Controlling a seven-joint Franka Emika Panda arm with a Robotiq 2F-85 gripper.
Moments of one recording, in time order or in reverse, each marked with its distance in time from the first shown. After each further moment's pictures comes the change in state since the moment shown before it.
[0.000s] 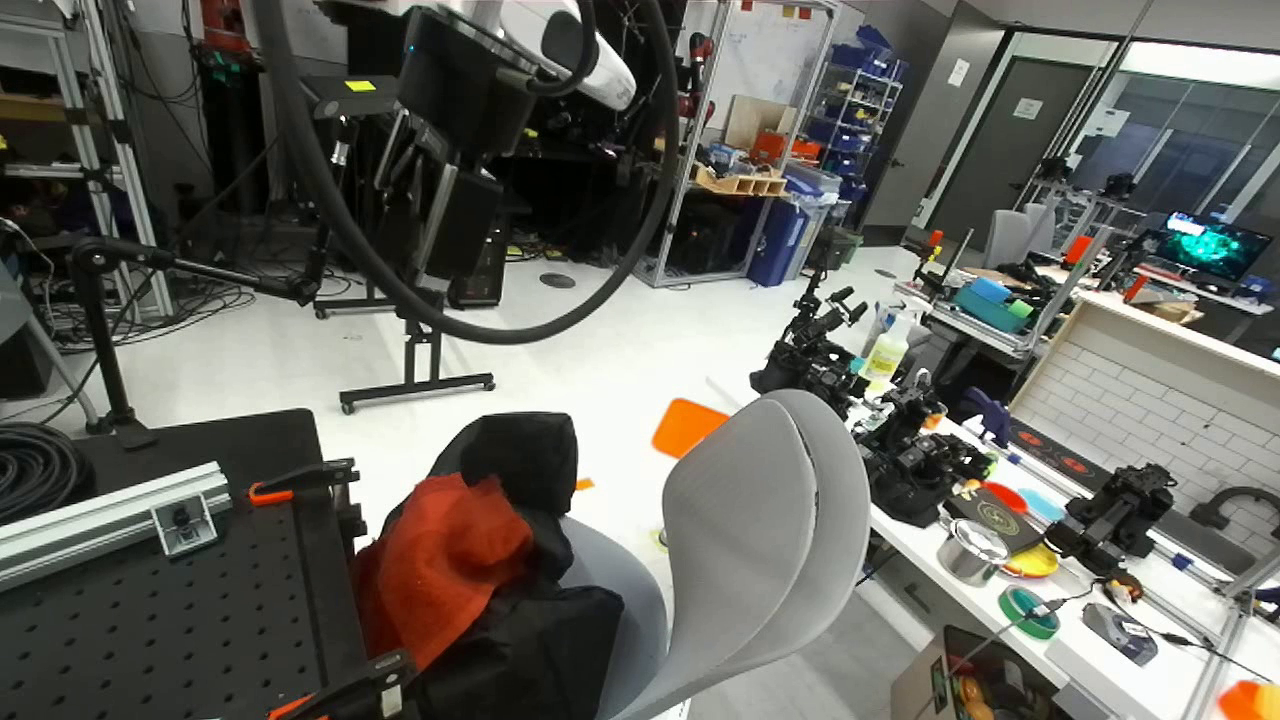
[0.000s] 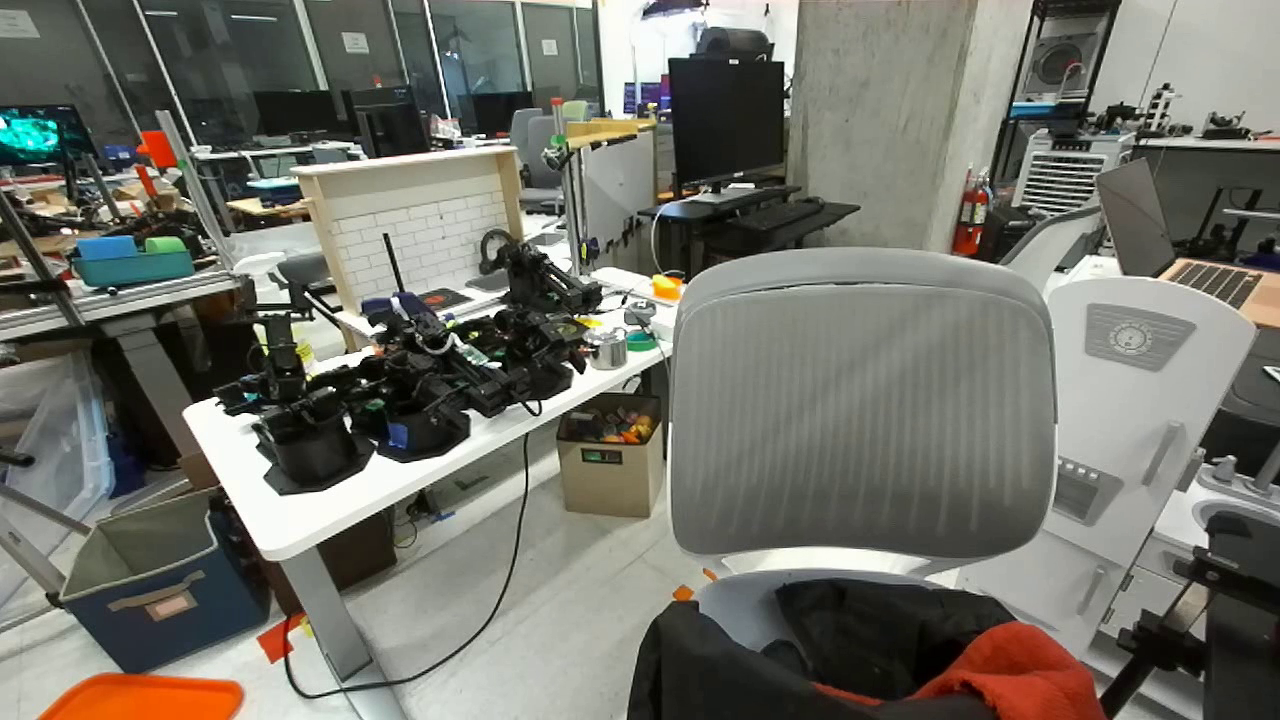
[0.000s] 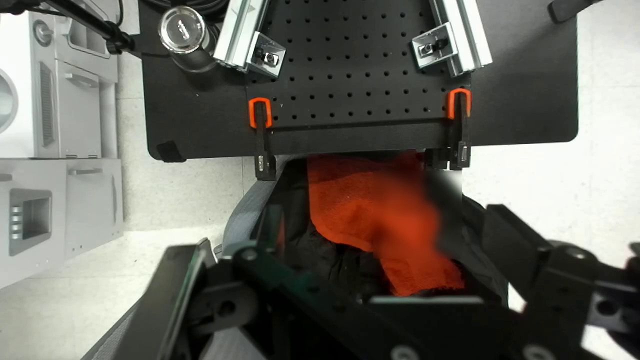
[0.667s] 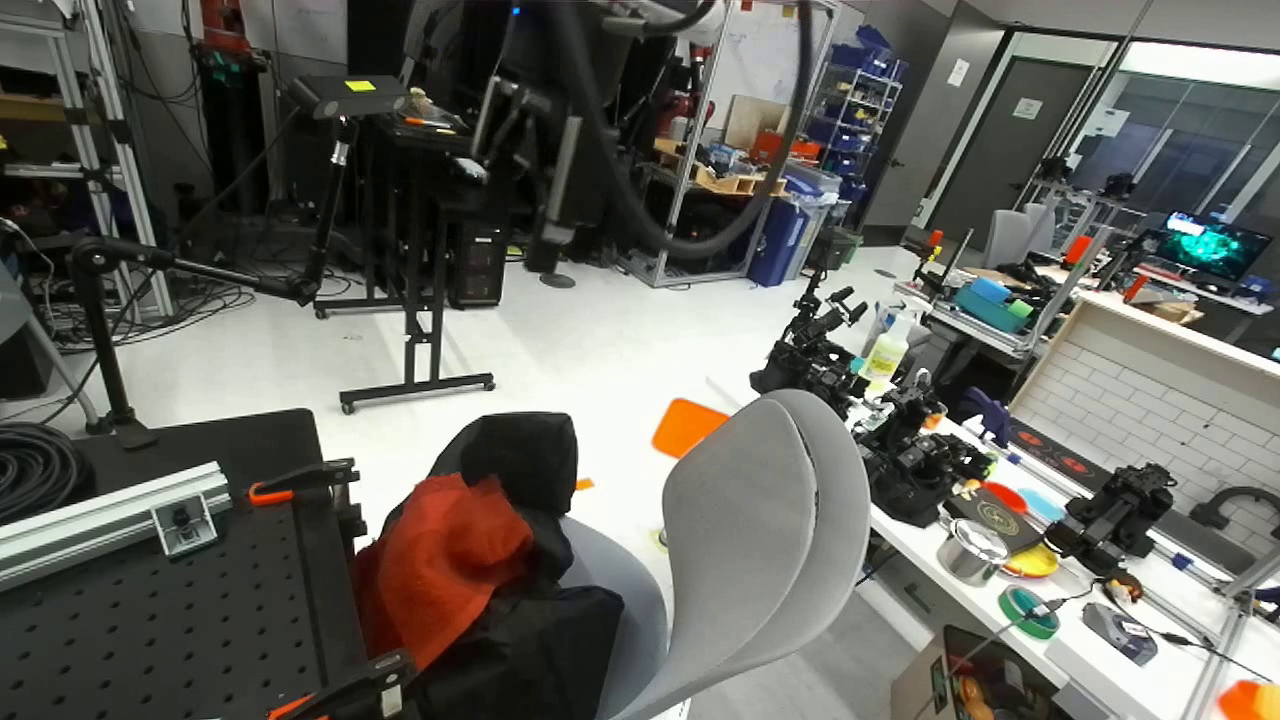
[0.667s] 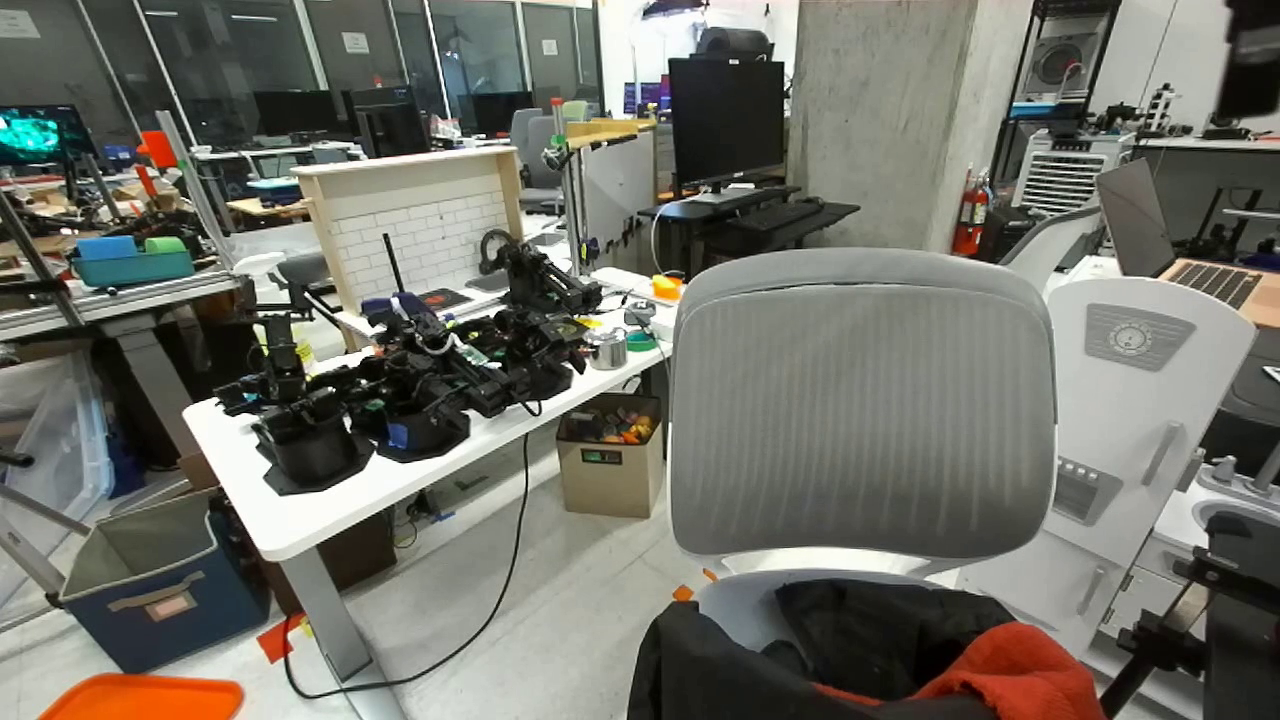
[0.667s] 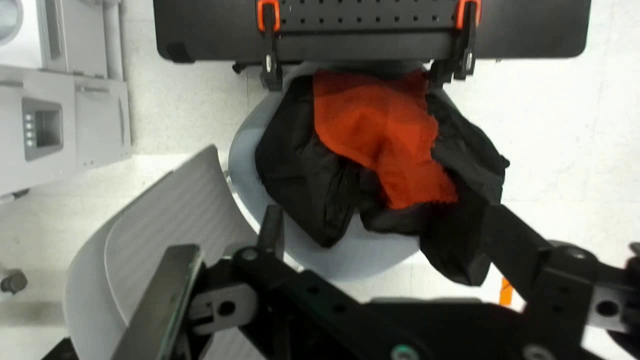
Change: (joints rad) arm 0.008 0.117 0.006 0.196 -0.001 0.066 -0.027
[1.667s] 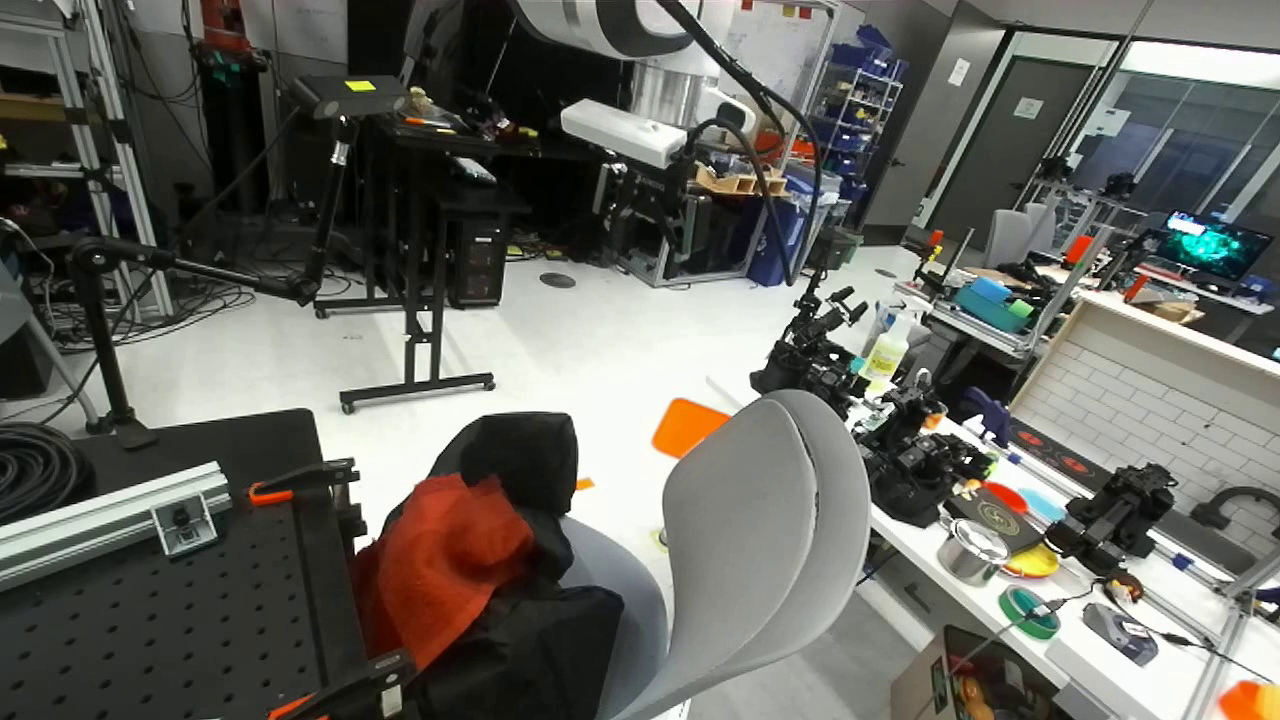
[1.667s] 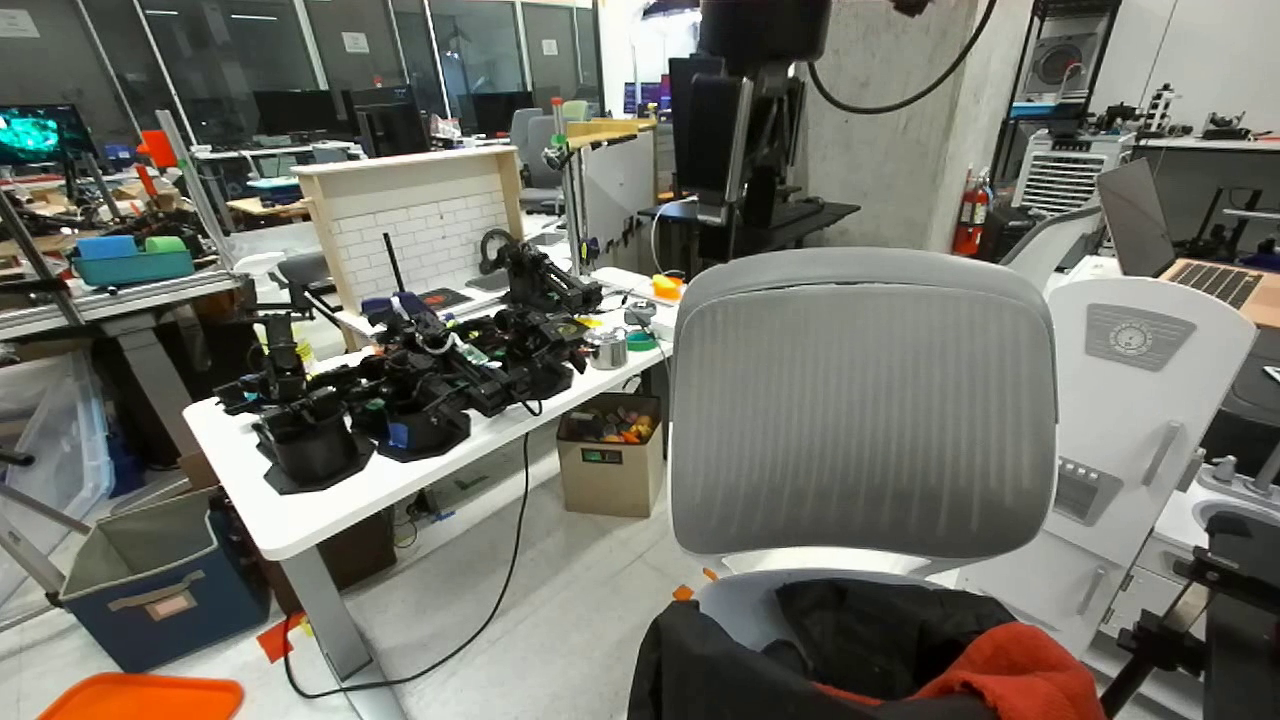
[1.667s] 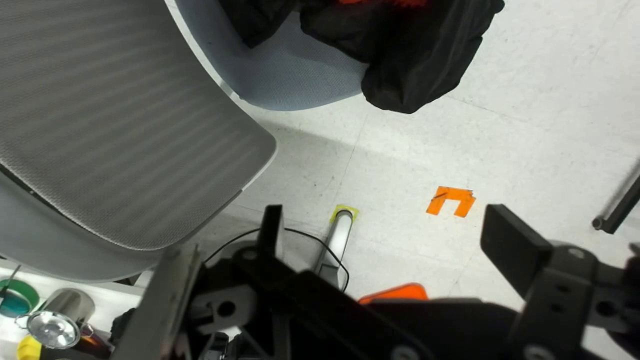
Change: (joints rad) arm 0.127 0.575 0.112 0.490 -0.002 0.325 -0.053
